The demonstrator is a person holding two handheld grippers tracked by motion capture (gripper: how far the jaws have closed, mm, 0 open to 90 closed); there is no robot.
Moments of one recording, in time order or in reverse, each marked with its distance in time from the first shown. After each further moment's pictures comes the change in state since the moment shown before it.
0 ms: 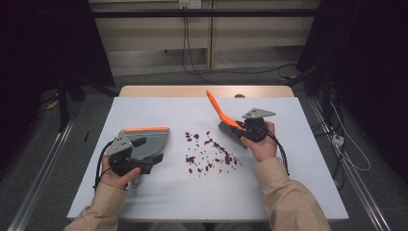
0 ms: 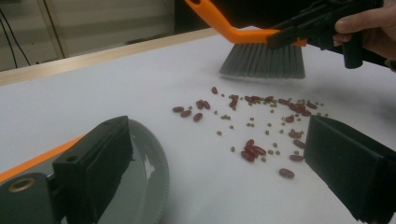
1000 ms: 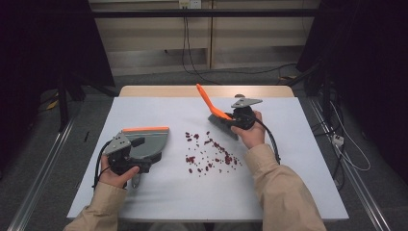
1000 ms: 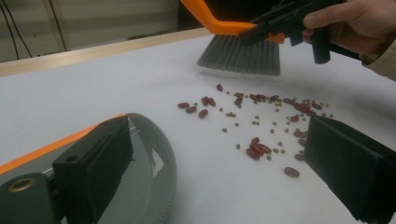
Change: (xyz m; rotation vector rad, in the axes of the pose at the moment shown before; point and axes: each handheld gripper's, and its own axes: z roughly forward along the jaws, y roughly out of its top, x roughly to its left) left arm 0.006 -0.003 0.000 0.007 0.013 -0.034; right arm -0.010 0.028 0.050 -0.011 0.115 -0.055
